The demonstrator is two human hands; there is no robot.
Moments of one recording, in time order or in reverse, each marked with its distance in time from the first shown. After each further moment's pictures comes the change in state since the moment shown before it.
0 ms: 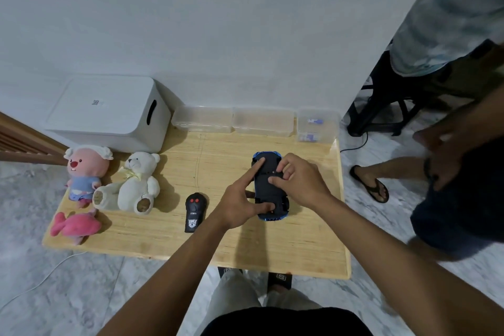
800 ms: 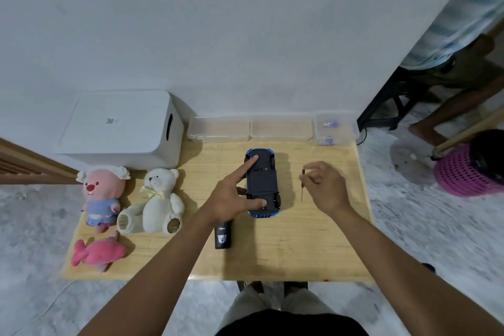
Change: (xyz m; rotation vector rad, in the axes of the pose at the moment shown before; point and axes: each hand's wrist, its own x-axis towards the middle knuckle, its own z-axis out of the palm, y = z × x) left_hand 0.006 -0.005 -0.106 -0.009 -0.089 -0.035; right_hand 0.014 0.004 0.042 0.120 0.279 0.163
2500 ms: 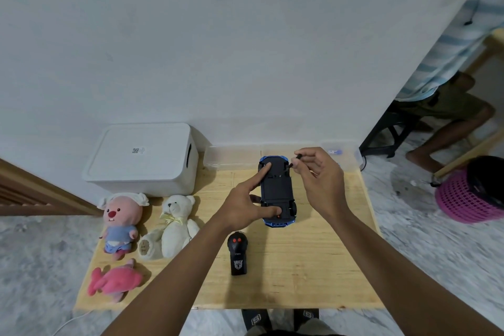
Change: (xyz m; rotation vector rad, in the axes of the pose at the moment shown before) left_hand -0.010 0.053 -0.025 0.051 -0.030 0.090; right_hand -0.026 -0.120 0.001 0.408 0.113 -0.337
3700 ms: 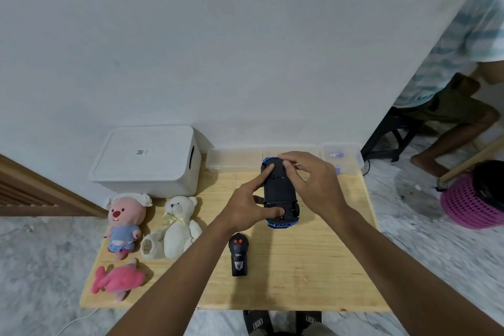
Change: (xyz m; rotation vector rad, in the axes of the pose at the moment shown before) left_hand 0.000 0.005 0.006 0.029 0.027 0.027; right_hand 0.003 -0.010 -0.001 -0.336 -0.148 -0.363
